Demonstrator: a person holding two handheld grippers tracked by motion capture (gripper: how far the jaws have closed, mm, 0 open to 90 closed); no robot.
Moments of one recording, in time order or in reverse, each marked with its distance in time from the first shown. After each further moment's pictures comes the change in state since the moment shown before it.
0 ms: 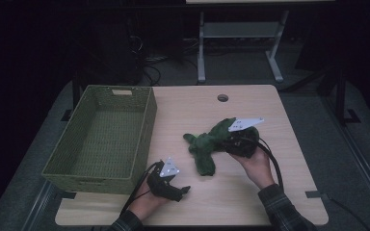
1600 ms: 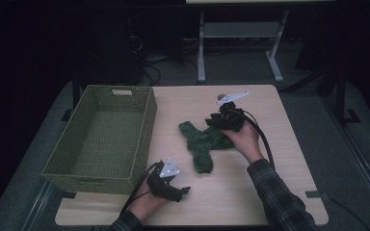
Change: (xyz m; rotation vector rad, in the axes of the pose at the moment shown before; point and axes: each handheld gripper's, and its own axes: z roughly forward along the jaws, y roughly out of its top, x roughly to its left) left arm -0.002 0.000 -0.001 0.009 -0.004 0.018; right arm -0.043 0.053 0.035 0.053 -0.104 0.037
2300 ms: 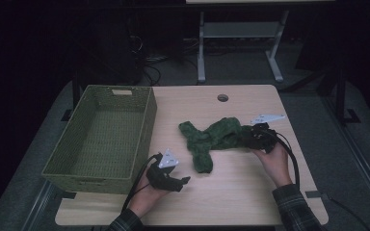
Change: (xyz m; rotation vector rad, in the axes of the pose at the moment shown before) left arm 0.014 0.030 -0.013 -0.040 0.015 -0.076; right arm -0.030 -0.090 -0.052 -0.001 -0.123 0.124
